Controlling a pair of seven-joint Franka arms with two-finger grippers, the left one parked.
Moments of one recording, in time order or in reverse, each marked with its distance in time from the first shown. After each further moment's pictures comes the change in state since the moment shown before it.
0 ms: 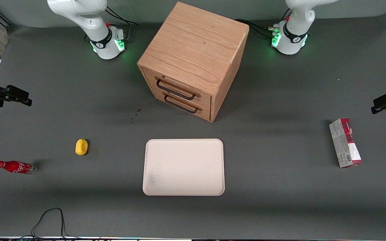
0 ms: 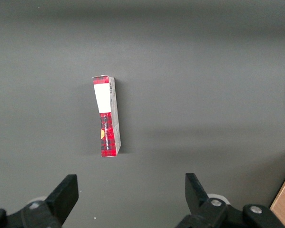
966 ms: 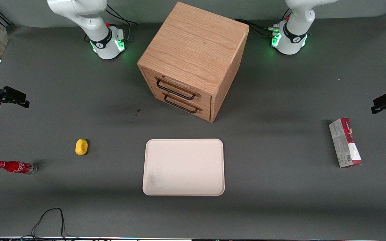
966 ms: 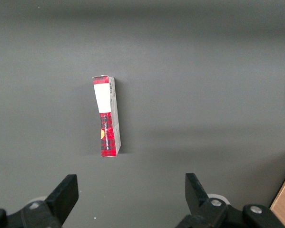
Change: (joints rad) arm -0.014 0.044 -0.007 0.064 0.000 0.001 0.001
